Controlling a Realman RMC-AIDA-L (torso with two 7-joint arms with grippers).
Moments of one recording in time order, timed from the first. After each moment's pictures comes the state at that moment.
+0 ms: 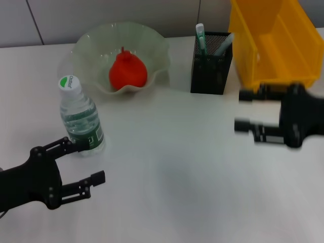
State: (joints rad) left arm -0.26 -2.05 0.92 0.65 1.67 1.70 -1.09; right arm 0.24 2.07 -0.87 -1.06 -1.68 -1.75 1.41
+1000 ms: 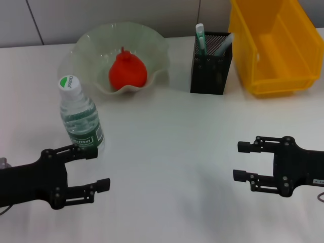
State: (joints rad) left arm -0.36 -2.02 0.92 0.63 1.81 1.69 -1.21; right arm 0.24 2.07 -0.80 -0.75 -1.85 -1.70 1.11
